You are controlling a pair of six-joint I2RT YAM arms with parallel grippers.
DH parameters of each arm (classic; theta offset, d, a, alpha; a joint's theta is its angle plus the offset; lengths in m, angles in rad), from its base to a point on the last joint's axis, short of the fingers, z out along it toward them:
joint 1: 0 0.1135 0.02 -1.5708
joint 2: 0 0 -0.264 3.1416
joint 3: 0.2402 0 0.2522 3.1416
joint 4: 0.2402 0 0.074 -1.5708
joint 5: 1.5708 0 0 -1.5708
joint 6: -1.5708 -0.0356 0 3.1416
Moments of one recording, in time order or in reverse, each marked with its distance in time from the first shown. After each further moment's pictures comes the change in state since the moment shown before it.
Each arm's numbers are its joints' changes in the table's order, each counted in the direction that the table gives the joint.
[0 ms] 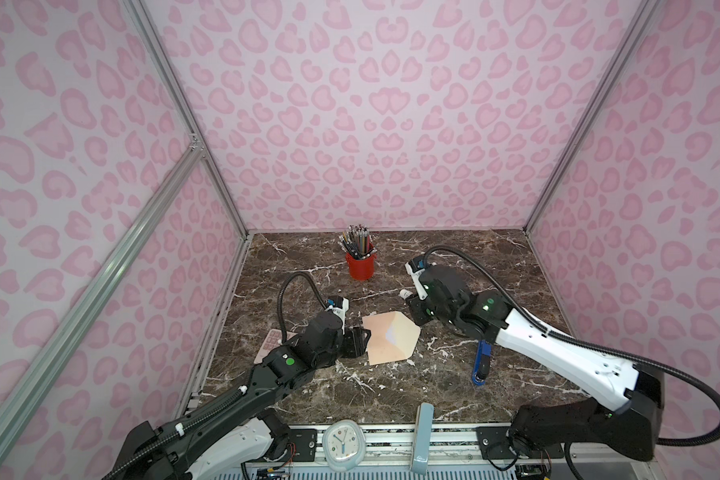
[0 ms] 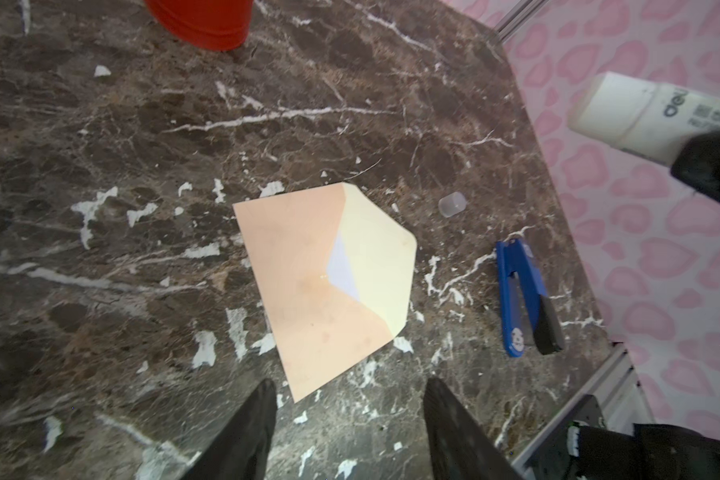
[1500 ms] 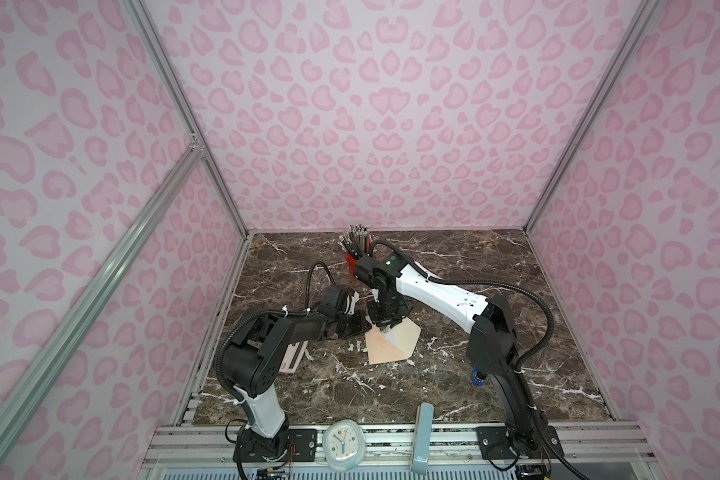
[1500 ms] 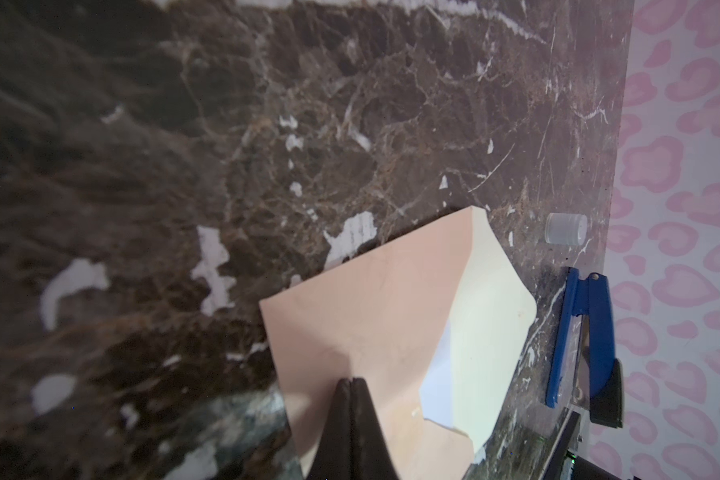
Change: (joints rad) left arm 0.315 0.790 0.177 -0.362 0.513 -0.046; right arm 0.015 0.773 0.776 0.692 -0.267 -0.257
